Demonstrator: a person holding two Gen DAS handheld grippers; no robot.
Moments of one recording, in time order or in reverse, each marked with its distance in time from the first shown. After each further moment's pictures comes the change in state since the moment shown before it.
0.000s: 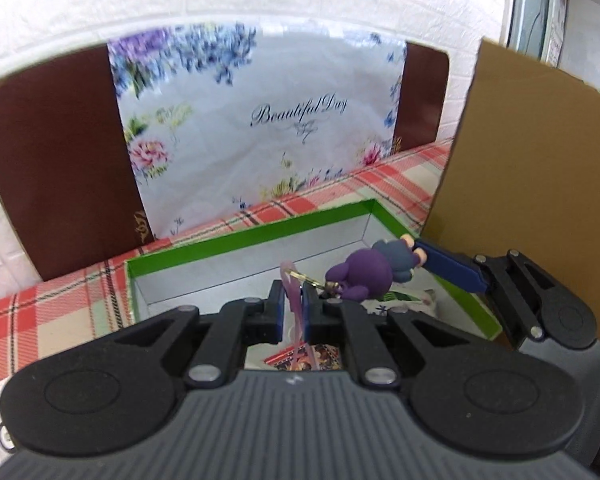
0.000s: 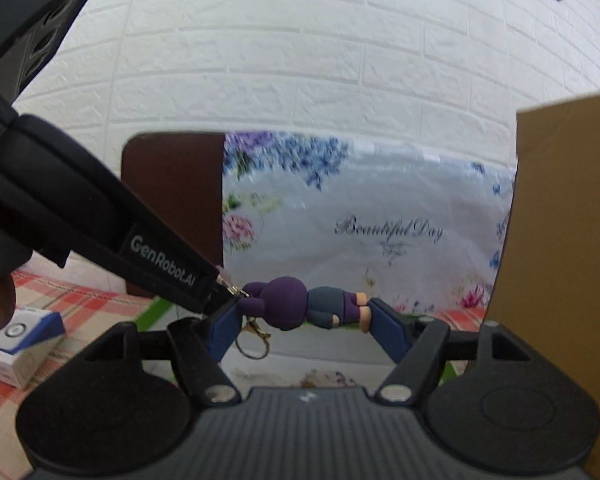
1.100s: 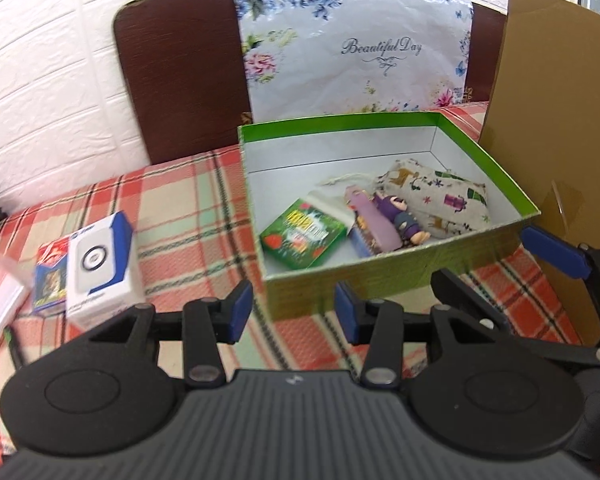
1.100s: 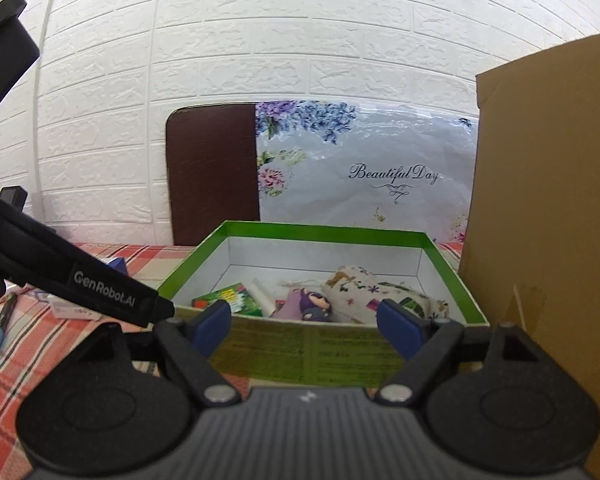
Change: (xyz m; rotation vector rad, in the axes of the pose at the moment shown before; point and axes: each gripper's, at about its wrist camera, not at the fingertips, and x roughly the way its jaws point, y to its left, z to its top) left arm -0.084 -0.006 -0.092 -0.099 0.095 0.259; right arm -0.108 0.017 -0.033 0.053 0.082 0.050
